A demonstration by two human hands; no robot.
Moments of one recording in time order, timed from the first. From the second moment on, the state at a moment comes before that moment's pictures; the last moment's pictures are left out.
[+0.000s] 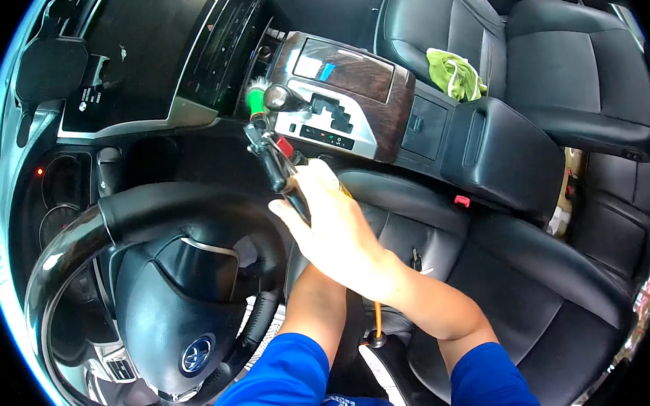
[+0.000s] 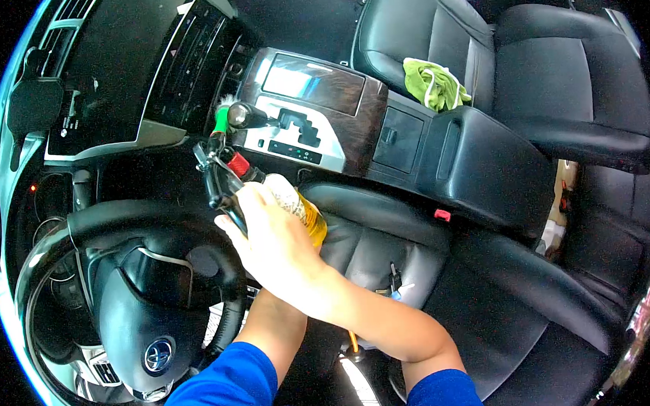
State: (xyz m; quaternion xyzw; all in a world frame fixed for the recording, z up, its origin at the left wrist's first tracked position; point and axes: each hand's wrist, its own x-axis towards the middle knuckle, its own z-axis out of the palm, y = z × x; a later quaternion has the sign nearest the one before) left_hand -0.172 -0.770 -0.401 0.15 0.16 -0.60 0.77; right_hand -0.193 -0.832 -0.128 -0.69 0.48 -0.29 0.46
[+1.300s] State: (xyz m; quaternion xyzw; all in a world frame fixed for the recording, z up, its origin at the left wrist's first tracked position) left_hand -0.142 -0.746 -0.411 0.42 -0.11 -0.61 0.66; right_hand -0.266 -0.761 -0.097 -0.57 0.49 -0.35 0.56
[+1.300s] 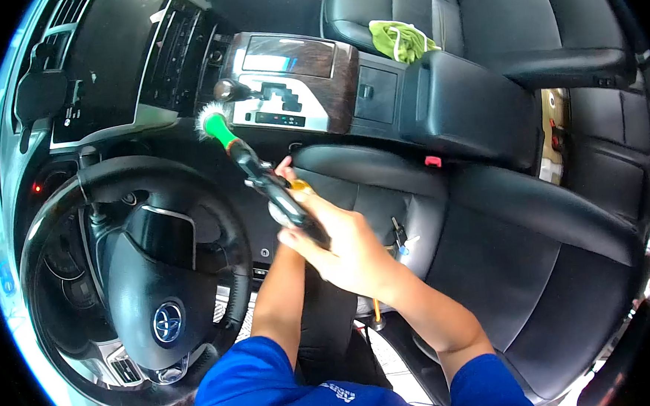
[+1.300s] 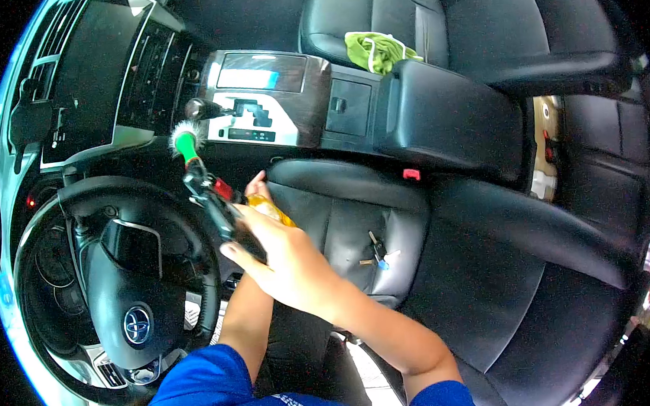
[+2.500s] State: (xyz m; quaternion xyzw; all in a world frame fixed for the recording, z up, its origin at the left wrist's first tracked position) left_hand -0.211 -0.739 -0.185 0.32 -0.17 -0.84 0.41; right_hand -0.404 -0.638 -0.088 -0.12 0.41 -0.48 0.77
